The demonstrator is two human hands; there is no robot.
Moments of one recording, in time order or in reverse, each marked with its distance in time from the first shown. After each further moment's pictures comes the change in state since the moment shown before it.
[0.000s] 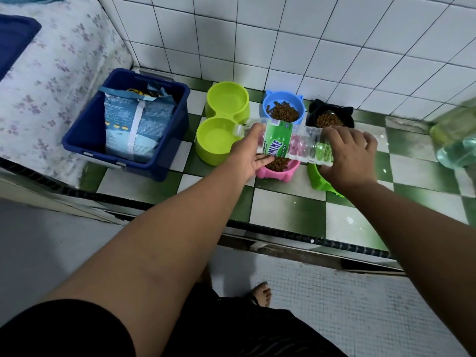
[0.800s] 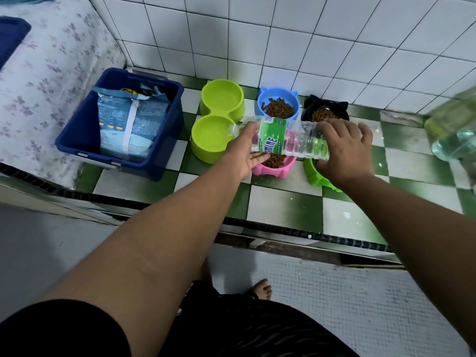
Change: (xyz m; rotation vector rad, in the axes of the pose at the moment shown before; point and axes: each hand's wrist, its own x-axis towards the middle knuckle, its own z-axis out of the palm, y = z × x) left_hand 0.001 -0.004 -0.001 -0.041 -0.016 -0.003; right_hand 0.000 0.001 -0.004 -0.011 0.021 -0.031
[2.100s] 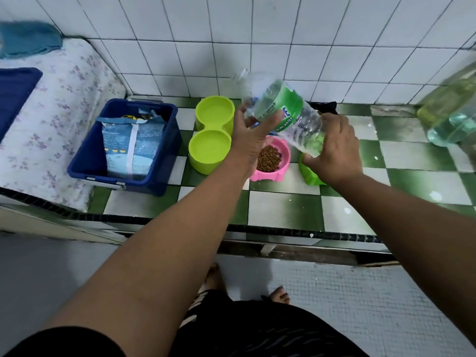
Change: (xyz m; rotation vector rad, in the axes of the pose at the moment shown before) left_hand -0.039 0.013 0.043 0.076 -0.215 0.458; right_hand -0.009 -0.002 -0.005 0.408 0.193 0.207
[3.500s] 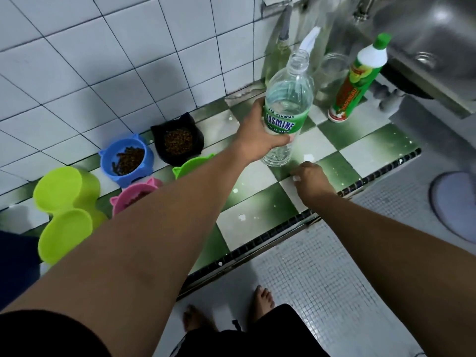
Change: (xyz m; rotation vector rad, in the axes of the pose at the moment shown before) left_hand 0.034 -0.164 0.282 0.875 -0.713 0.134; right_hand -0.117 0.261 -0.029 -0.052 -0.240 0.581
